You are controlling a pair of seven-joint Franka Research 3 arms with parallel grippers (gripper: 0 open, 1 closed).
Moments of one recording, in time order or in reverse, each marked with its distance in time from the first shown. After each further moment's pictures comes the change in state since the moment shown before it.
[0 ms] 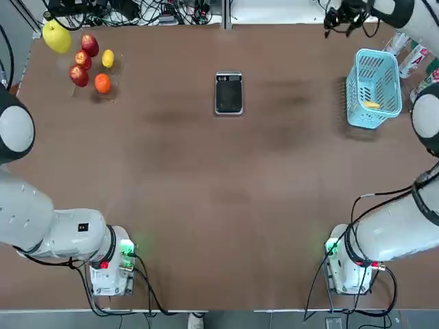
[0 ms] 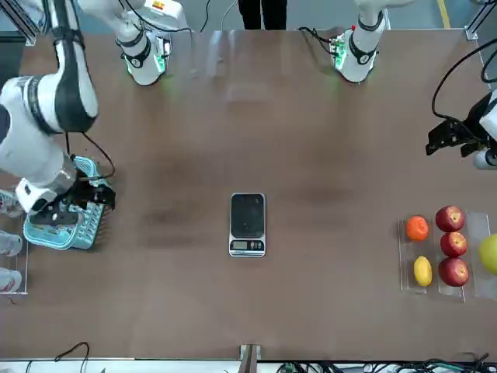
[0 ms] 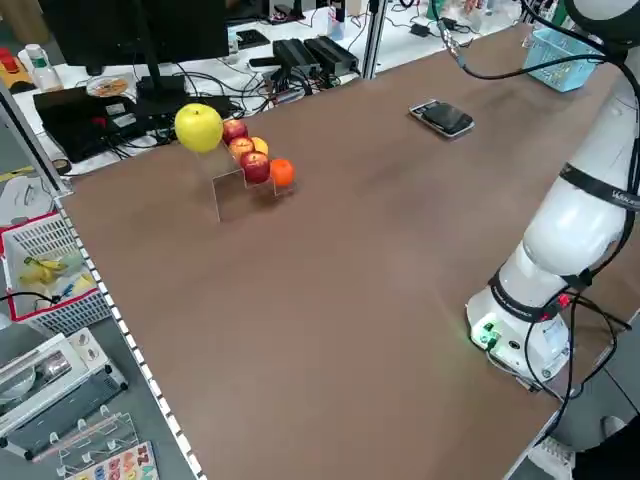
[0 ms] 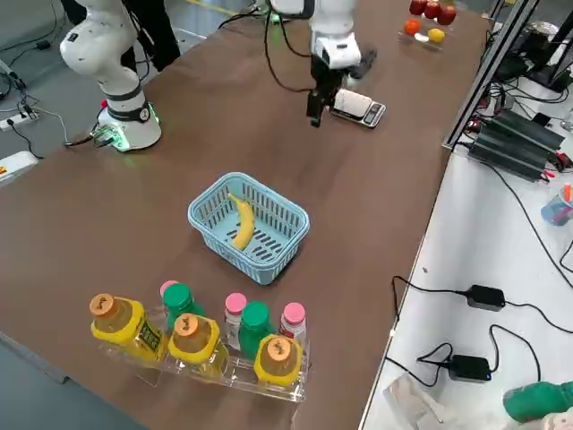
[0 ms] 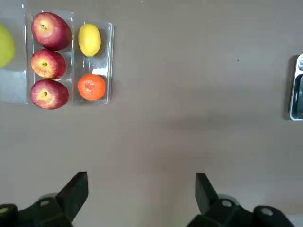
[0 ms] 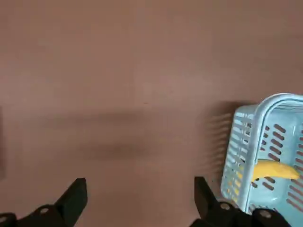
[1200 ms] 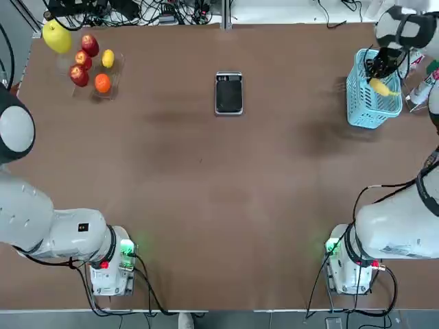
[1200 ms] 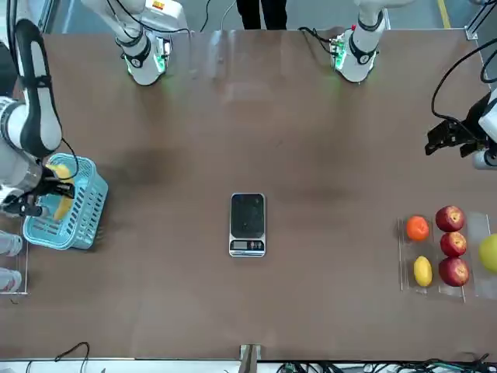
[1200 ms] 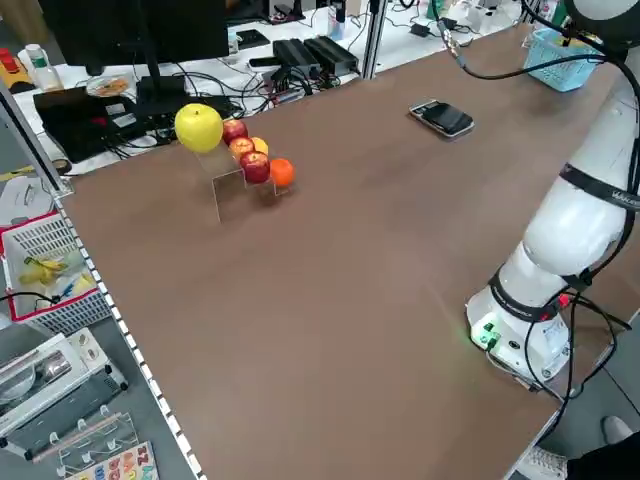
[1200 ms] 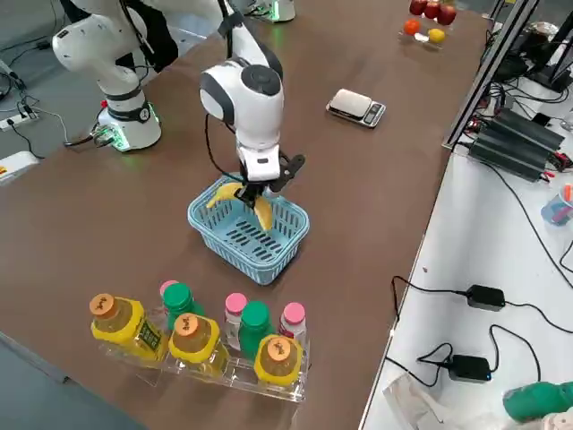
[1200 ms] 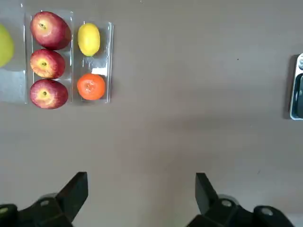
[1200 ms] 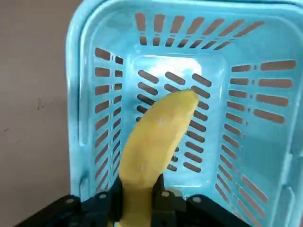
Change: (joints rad) left arm -0.001 0.000 0.000 -0.003 0.000 0.000 0.000; right arm -0.334 0.109 -0.028 -0.275 -0.017 0.256 -0.270
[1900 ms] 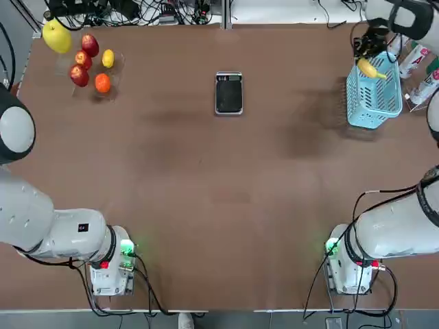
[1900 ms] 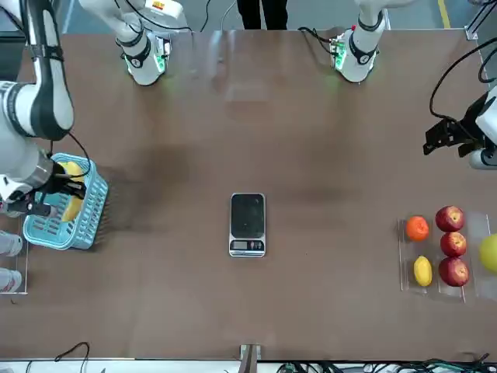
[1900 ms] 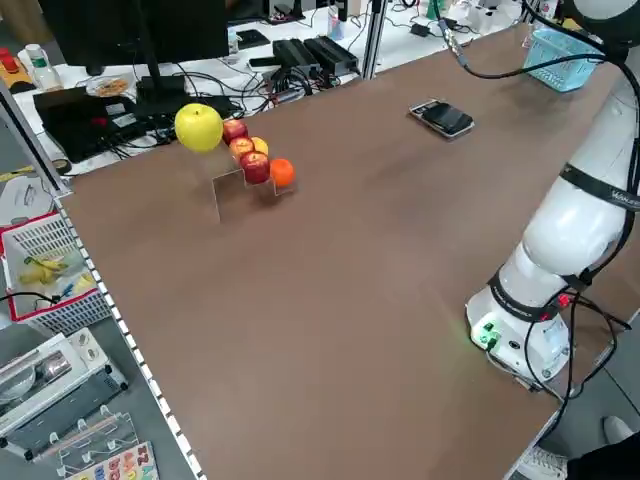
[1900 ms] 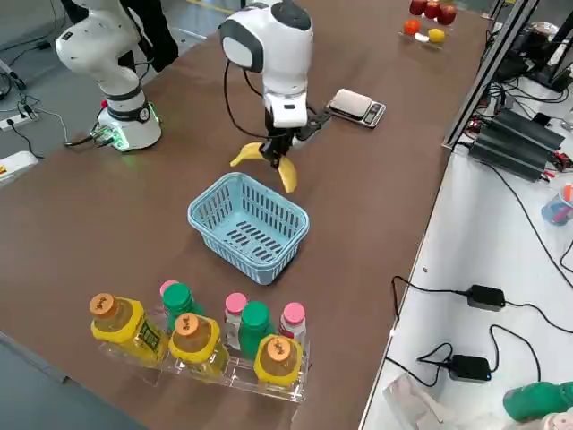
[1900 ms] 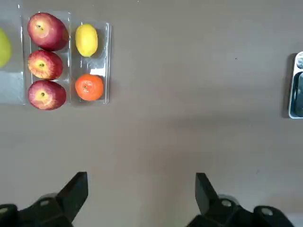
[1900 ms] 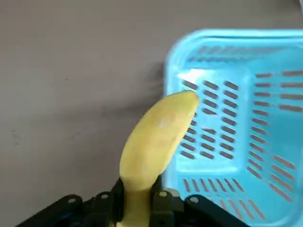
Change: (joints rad) left arm -0.006 -0.001 -0.001 0.000 0.000 0.000 0.000; right arm 0.125 -0.119 -0.013 0.055 -0.002 -0.147 0.166
